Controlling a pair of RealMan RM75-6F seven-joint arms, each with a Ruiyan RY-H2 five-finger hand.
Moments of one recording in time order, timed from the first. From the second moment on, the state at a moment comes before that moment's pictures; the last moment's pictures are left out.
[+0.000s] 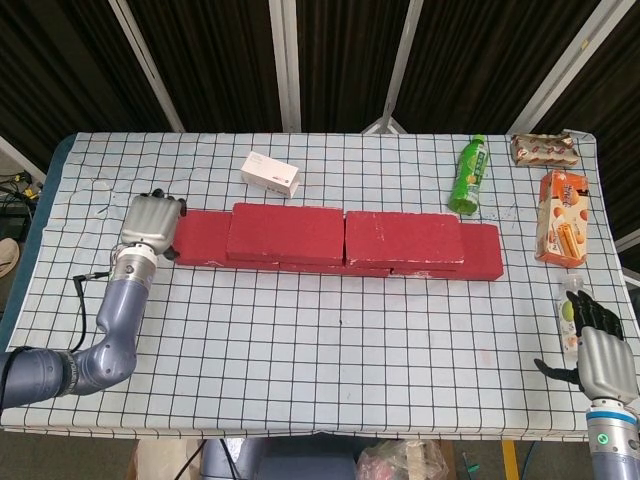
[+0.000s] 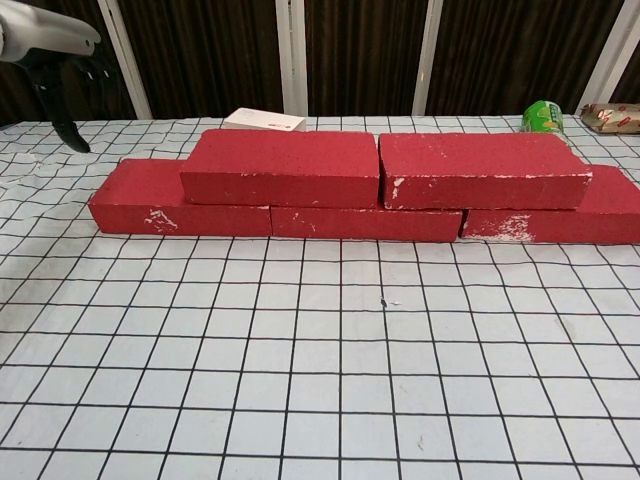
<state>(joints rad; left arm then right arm) -1.12 -1.21 -0.12 -1.73 0.23 1.11 0.88 0.12 -1.05 0.13 -1.94 -1.07 1.38 -0.23</state>
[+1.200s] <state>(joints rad) -1.15 -1.44 -0.14 -1.57 0.18 1.08 0.98 0.11 -1.04 0.12 -1.94 -1.07 1.37 -0.21</state>
